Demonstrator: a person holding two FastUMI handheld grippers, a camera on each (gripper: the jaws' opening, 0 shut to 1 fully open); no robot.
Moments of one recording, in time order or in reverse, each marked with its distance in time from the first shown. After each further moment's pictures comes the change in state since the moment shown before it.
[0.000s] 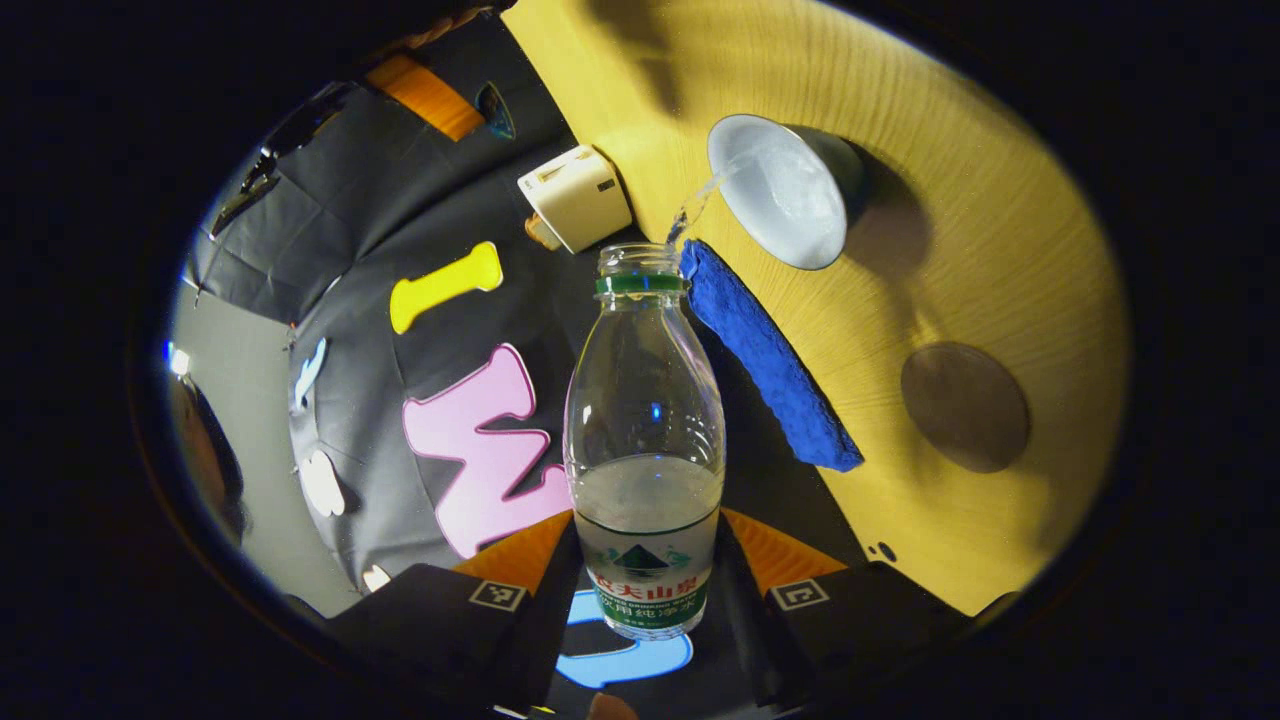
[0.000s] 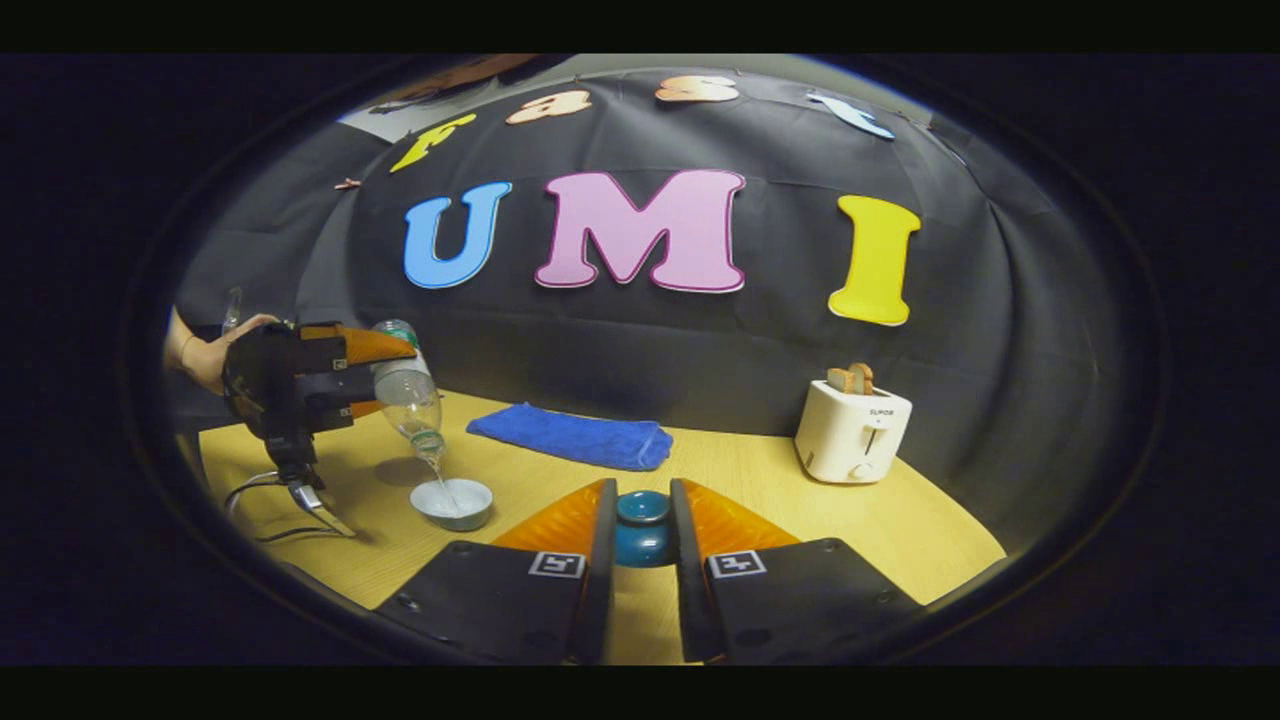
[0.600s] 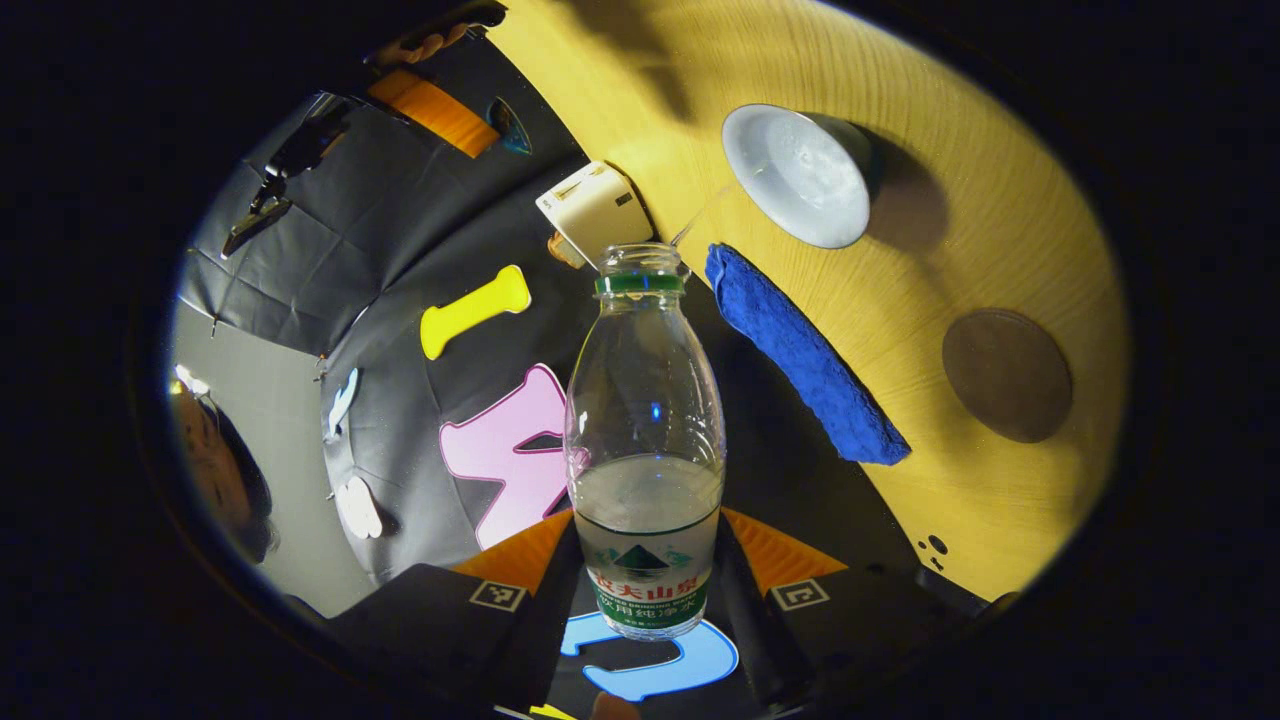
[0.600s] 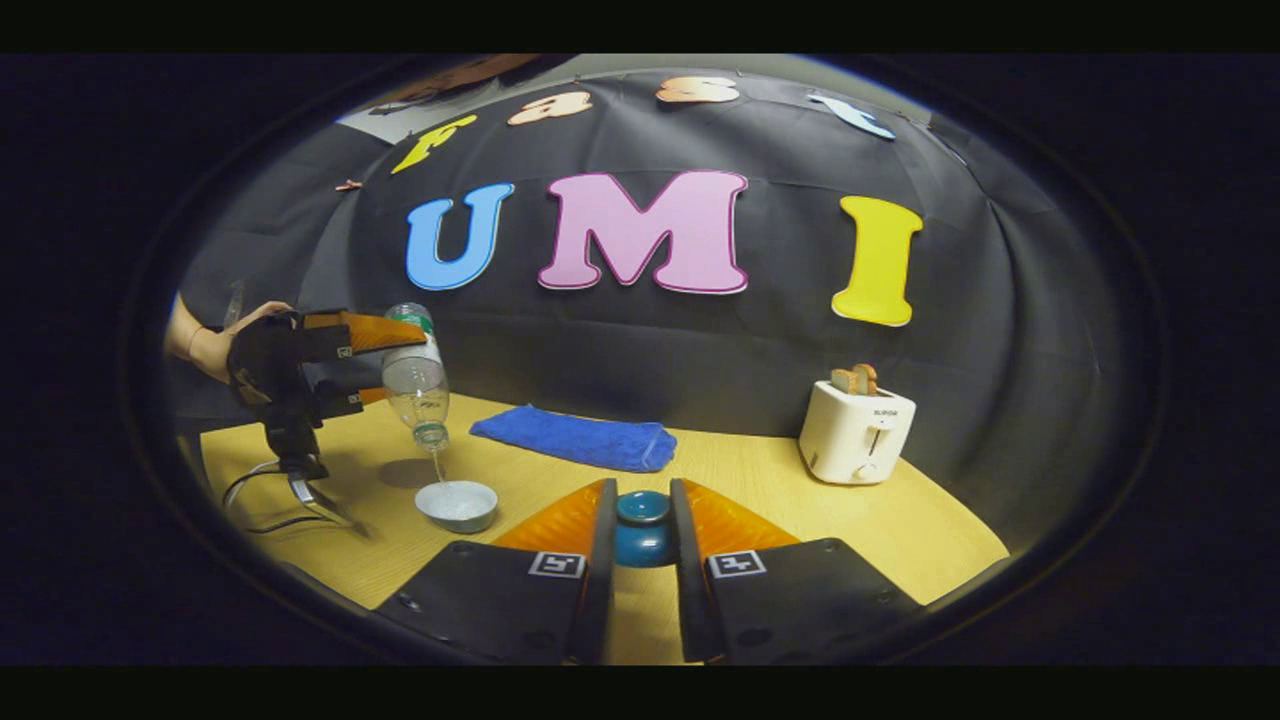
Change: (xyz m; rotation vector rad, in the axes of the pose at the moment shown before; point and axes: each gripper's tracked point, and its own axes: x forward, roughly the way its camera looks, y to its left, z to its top) left arm 0.003 0.020 -0.001 0.046 -0.038 0.096; right arm 0.001 0.003 0.000 0.002 -0.001 0.006
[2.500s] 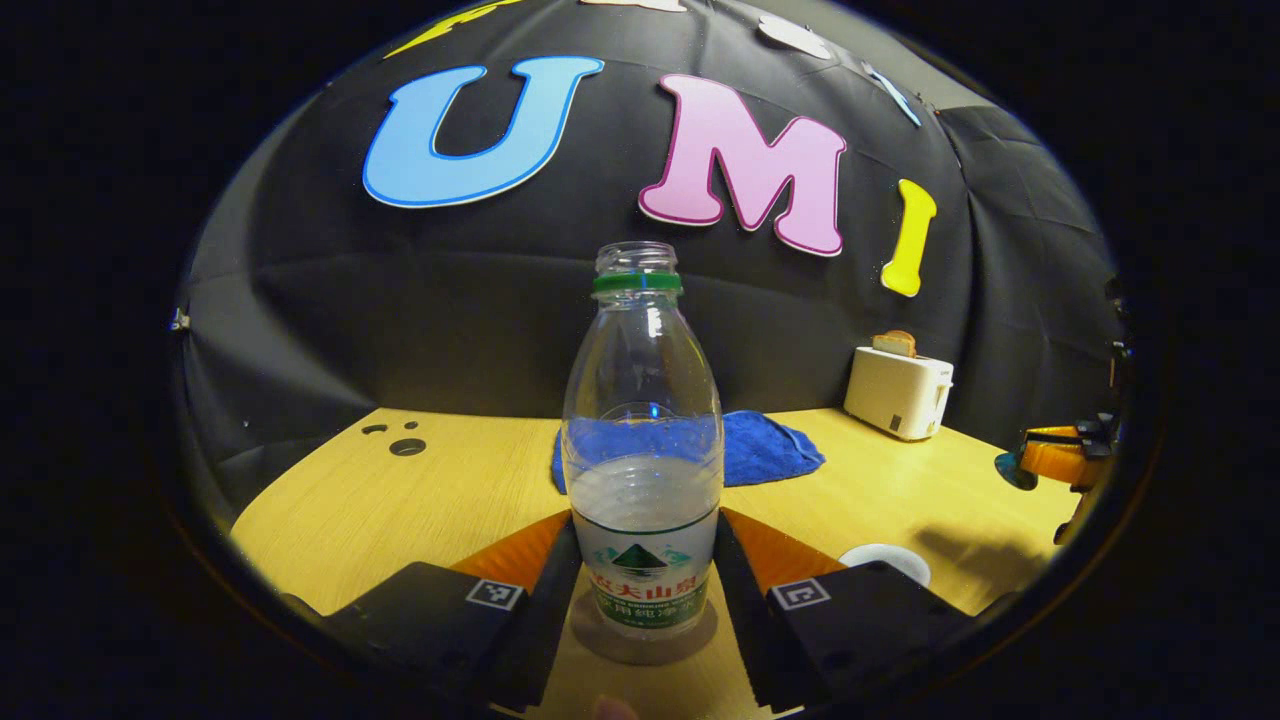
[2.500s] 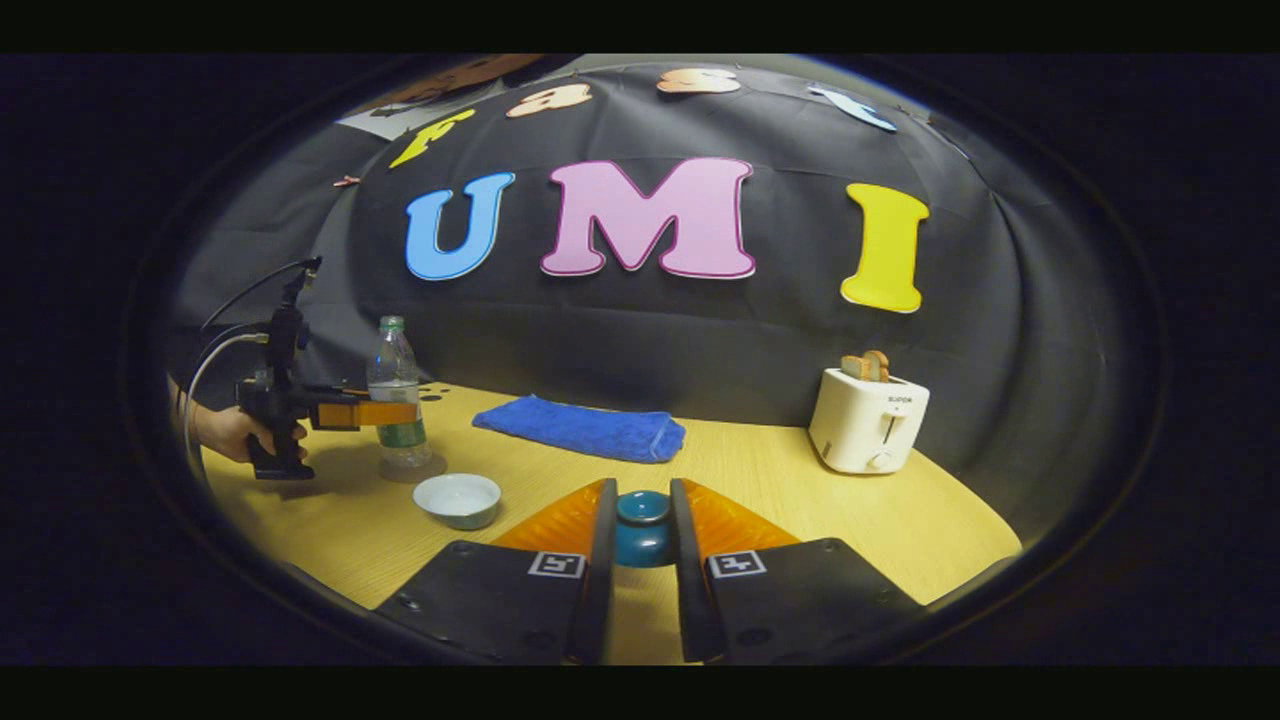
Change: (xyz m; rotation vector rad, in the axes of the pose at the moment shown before) left arm -0.013 -0.103 0.012 -2.261 0.306 -0.260; right arm 0.012 0.007 -0.017 0.012 0.035 0.011
